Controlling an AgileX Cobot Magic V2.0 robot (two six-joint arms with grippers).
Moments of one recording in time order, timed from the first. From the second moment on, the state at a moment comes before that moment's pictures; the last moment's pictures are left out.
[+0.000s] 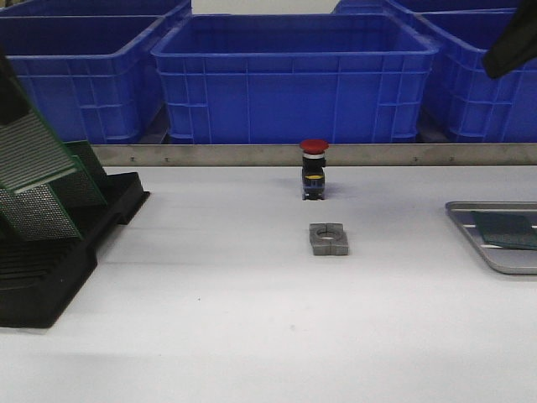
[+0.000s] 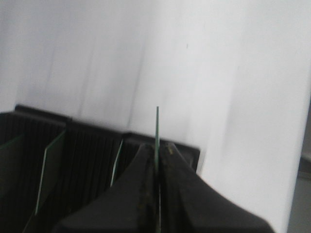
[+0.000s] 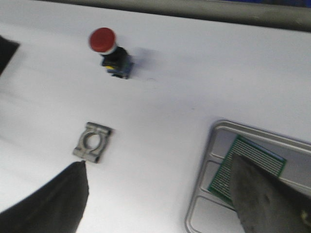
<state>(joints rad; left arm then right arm) -0.19 1.38 -1.14 -0.42 1.05 1.37 -0.13 1.39 -0.99 0.84 0.66 -0.93</state>
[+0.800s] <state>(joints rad) -0.45 1.48 -1.14 -0.76 1.02 1.38 0.53 1.36 -0.99 0.84 0.74 -1.22</state>
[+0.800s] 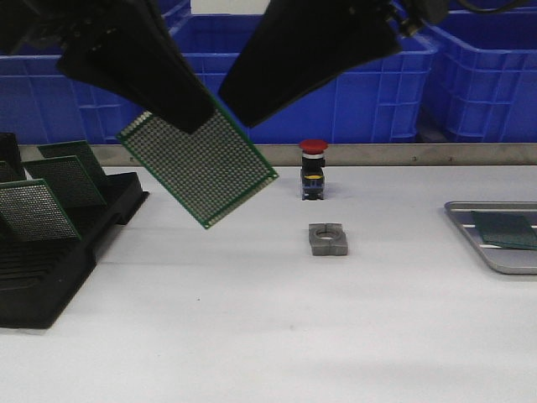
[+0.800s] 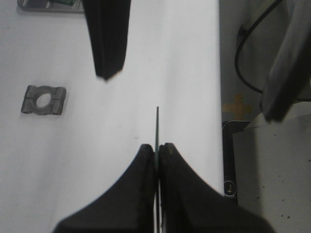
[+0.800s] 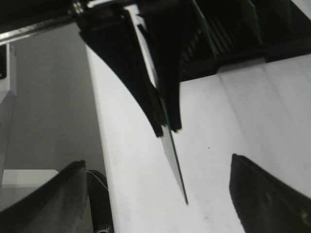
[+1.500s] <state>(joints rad) -0.46 1.48 -1.14 -0.87 1.03 1.40 0.56 1.45 -0.99 0.84 0.70 -1.25</state>
